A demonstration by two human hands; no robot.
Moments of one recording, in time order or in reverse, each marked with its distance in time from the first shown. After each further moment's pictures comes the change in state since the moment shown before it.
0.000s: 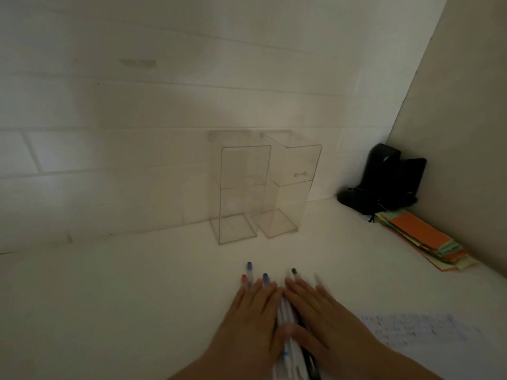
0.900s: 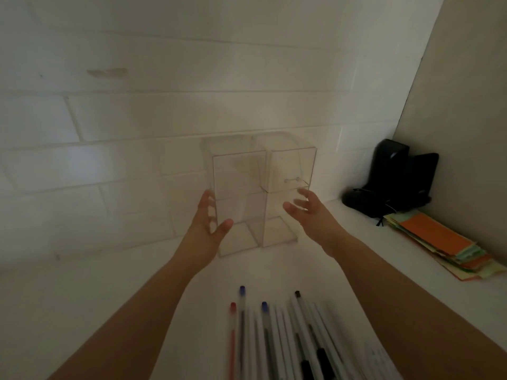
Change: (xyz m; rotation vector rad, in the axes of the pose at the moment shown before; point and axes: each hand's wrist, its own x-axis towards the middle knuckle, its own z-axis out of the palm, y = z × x) left_hand 0.114 -0.092 -0.046 -0.943 0.202 -0.493; right_hand 0.139 0.076 -0.071 1.186 0.336 0.340
